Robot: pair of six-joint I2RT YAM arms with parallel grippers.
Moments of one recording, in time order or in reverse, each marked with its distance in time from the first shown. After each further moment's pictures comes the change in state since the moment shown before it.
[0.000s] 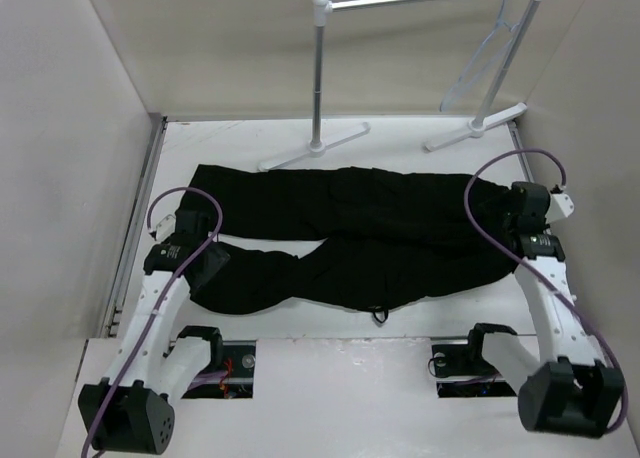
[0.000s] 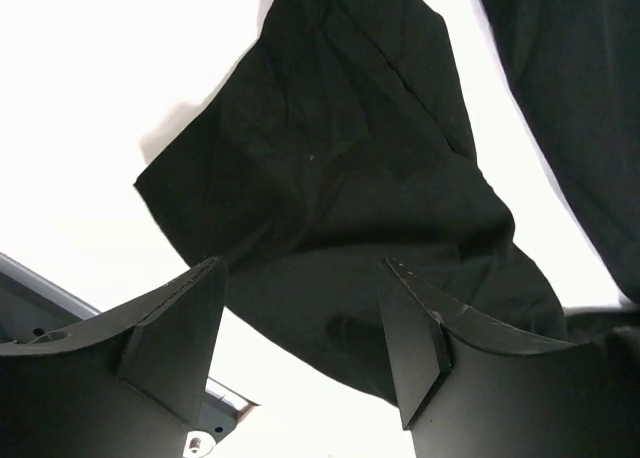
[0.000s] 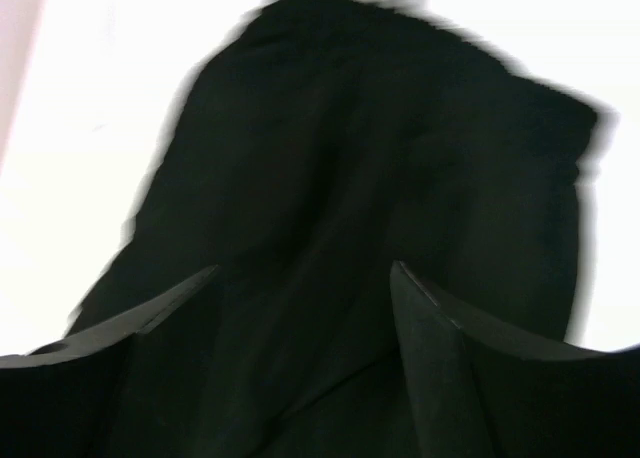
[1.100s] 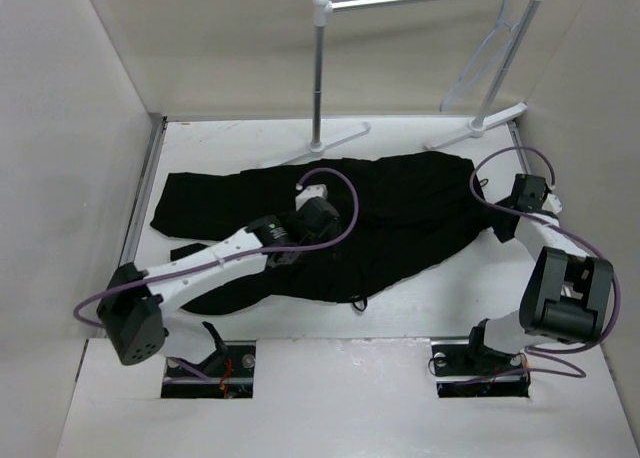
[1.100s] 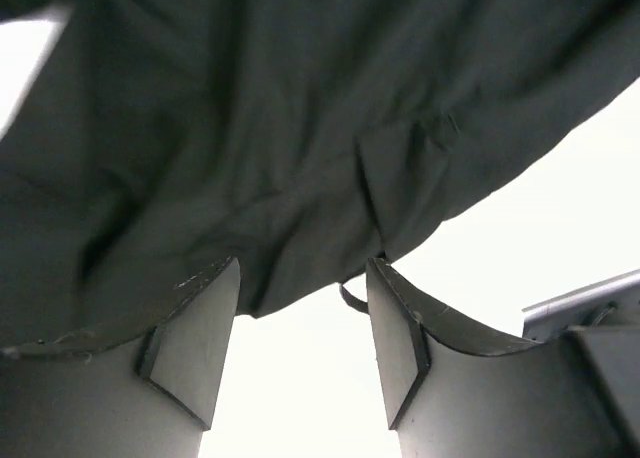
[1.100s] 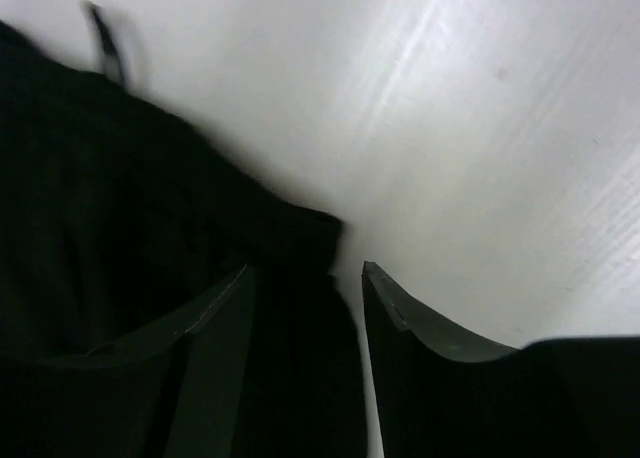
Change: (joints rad) left arm -0.861 0.546 0.357 0.371 0.061 0.027; right arm -0.111 0.448 0.064 0.202 -0.153 -0.044
